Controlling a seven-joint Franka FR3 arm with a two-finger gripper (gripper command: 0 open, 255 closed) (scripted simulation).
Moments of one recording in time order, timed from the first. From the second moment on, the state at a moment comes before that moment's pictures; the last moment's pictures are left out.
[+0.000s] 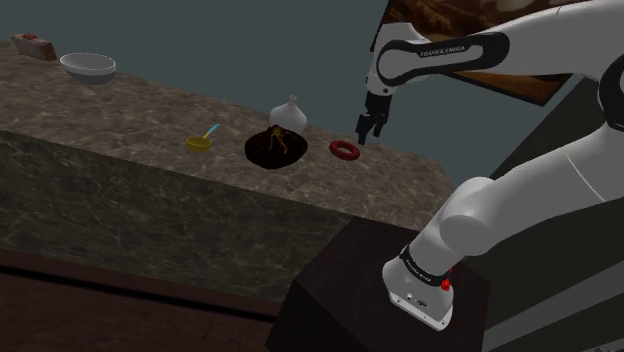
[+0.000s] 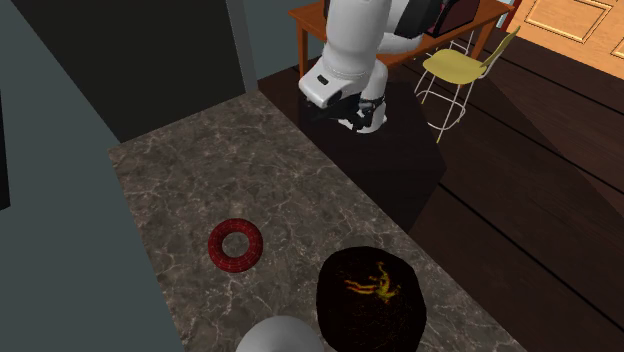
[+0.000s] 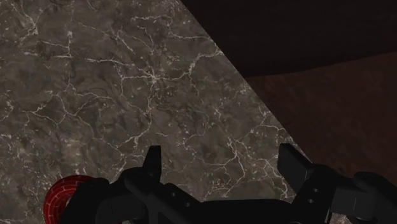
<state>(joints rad) -0.05 -0.40 -0.29 -2.45 -0.23 1.89 -0.12</state>
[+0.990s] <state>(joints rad) -0.11 0.19 -0.43 -2.15 -0.01 2.20 -0.45</state>
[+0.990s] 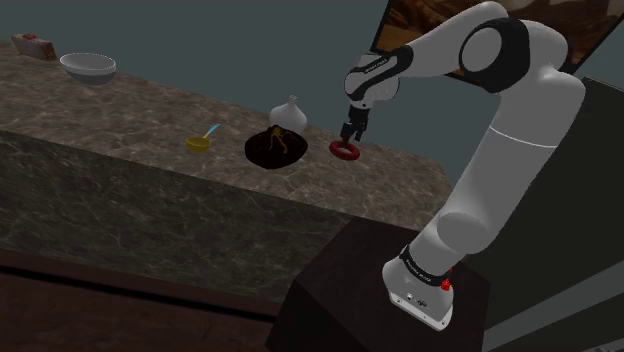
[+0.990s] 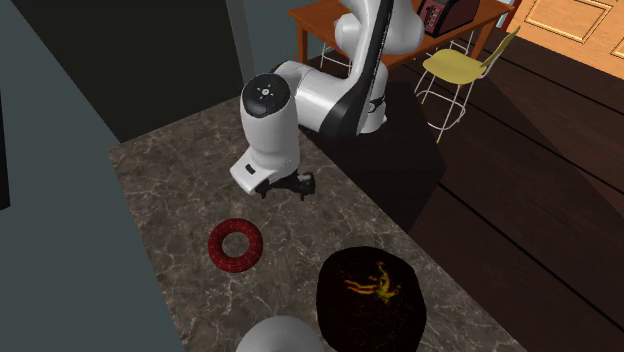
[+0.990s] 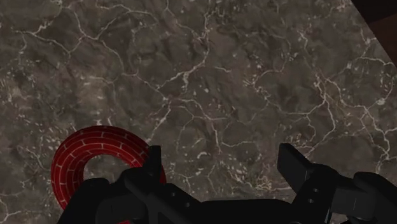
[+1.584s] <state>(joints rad) -0.26 0.56 -0.38 -1.83 0.17 2.23 -0.63</state>
